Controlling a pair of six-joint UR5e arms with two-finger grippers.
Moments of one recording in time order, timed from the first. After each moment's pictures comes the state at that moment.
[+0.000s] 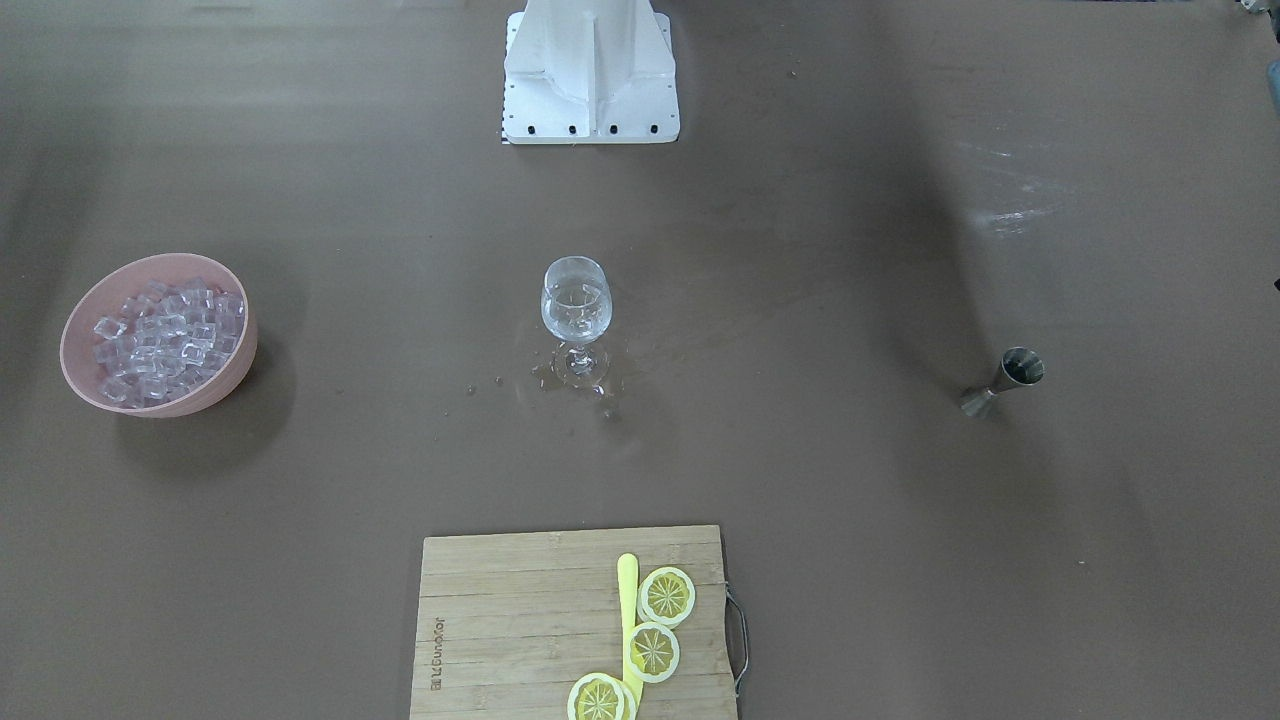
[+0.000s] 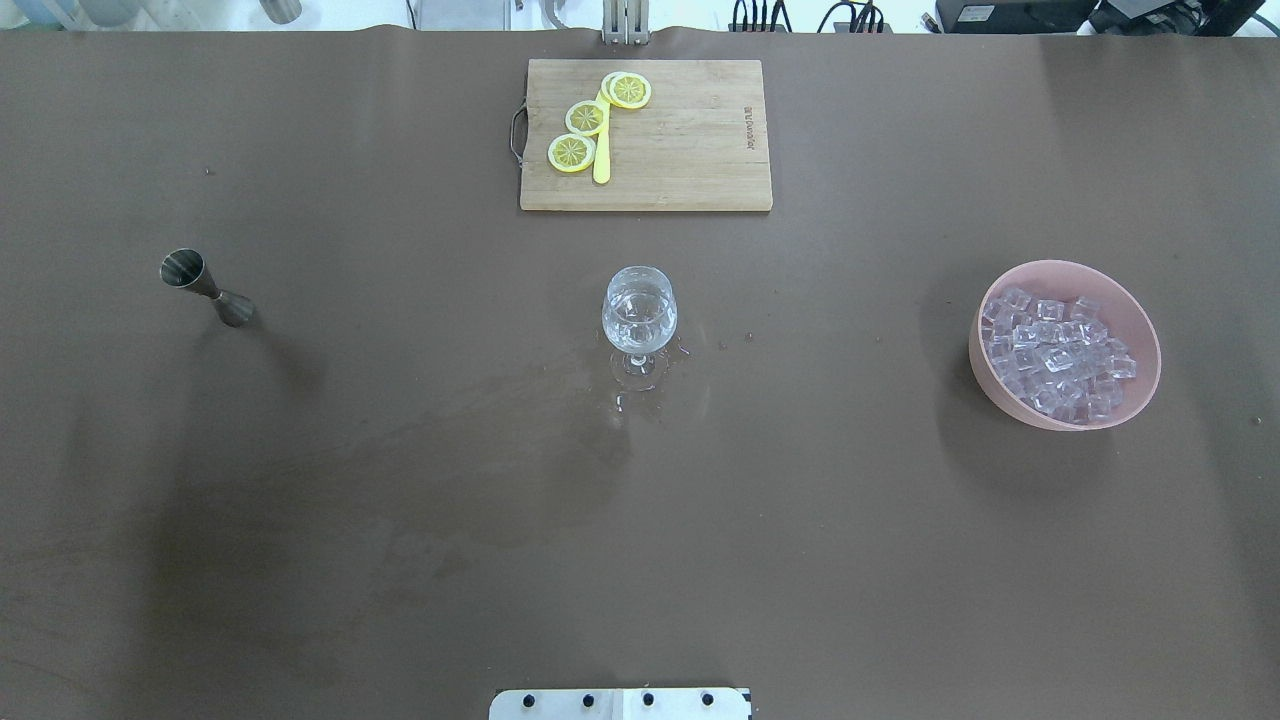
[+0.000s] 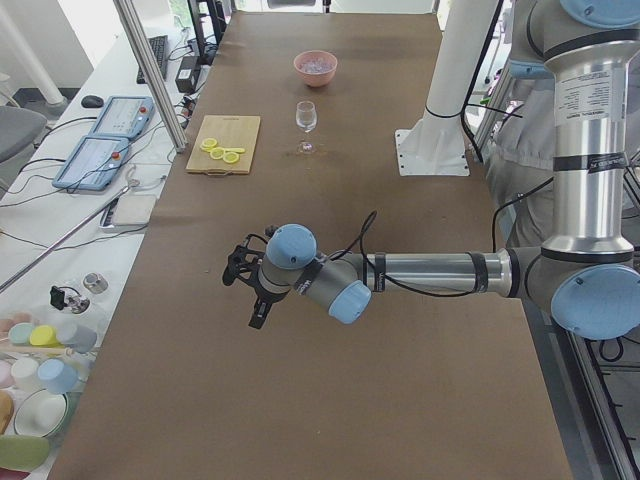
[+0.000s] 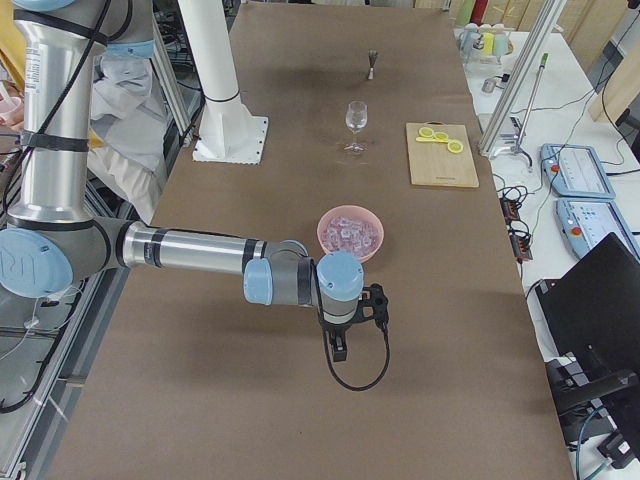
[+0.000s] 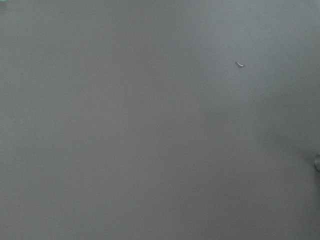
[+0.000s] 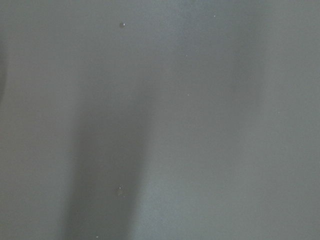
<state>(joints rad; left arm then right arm) -1.47 -1.48 -1.61 -2.22 -2.35 -0.27 1.57 -1.72 1.65 -1.49 2.38 -0.17</state>
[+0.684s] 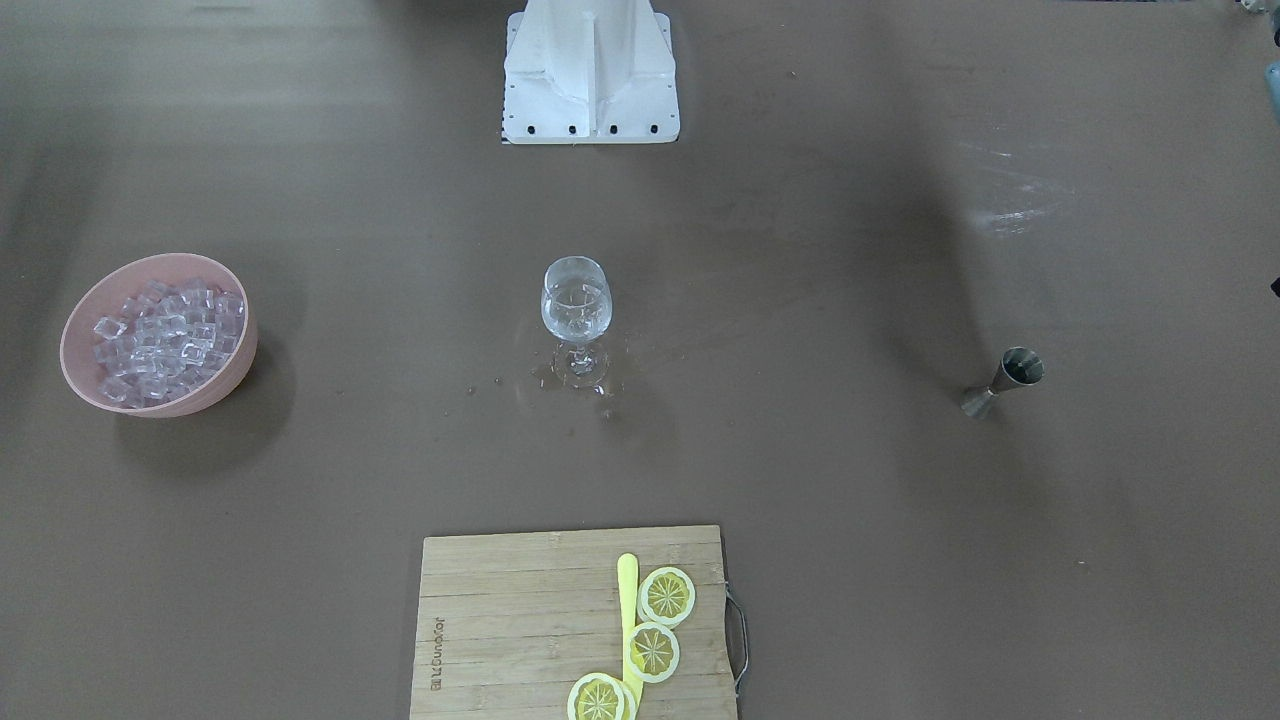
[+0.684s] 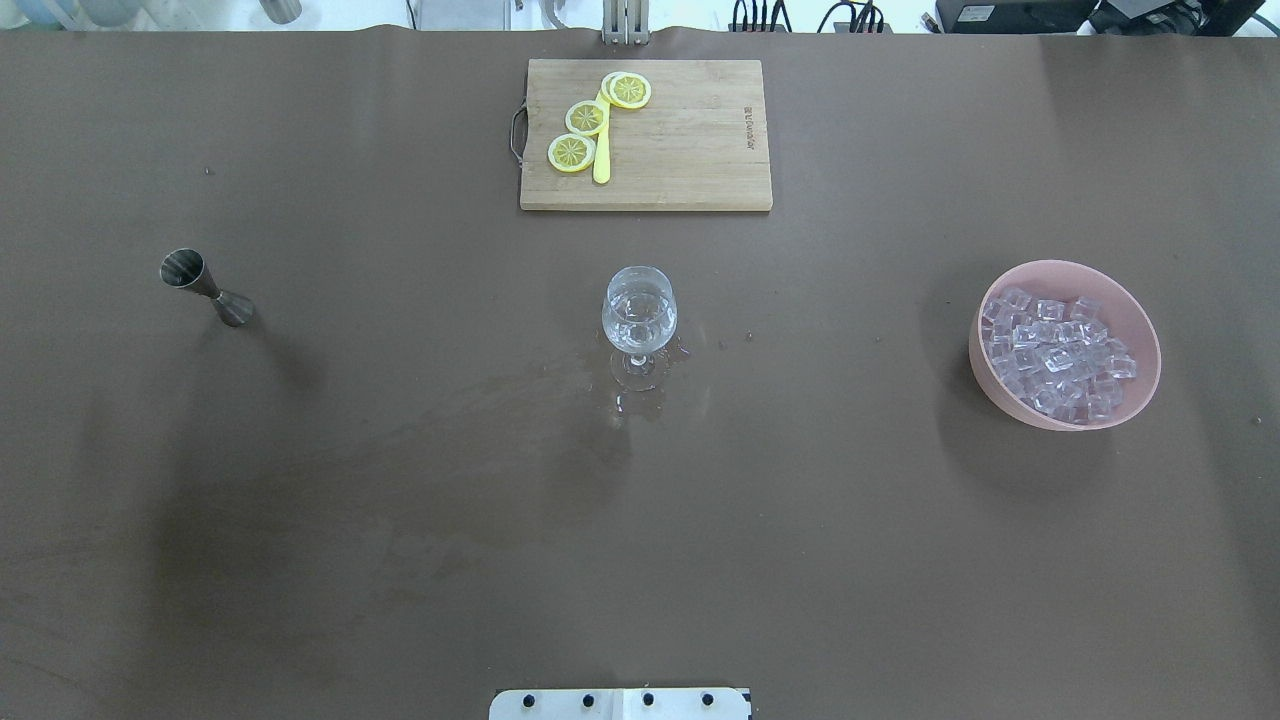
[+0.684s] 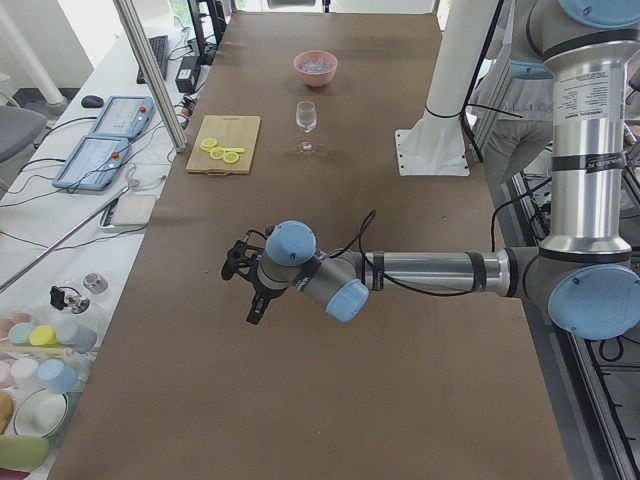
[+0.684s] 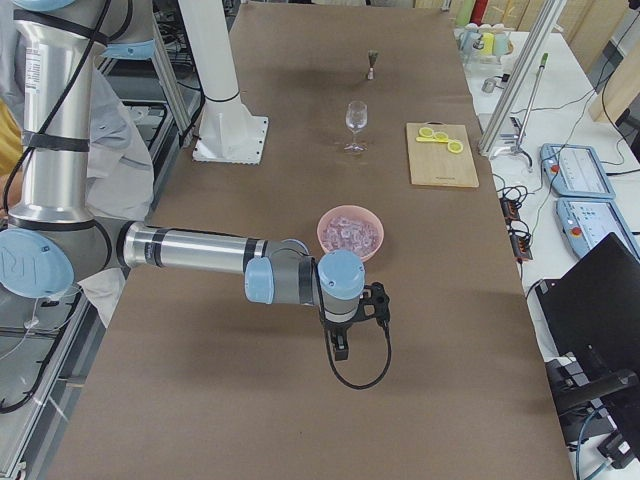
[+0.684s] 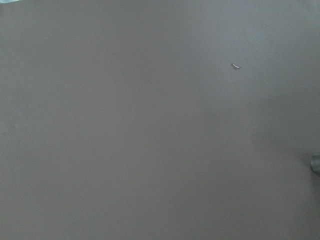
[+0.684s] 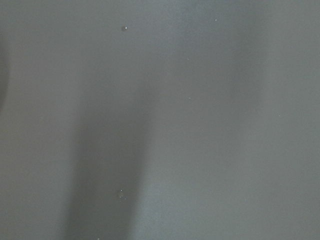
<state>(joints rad) -1.46 -1.50 -1.59 -2.28 -2.35 -0.26 1.57 -1.71 1.65 -1.49 2.38 -0.17</state>
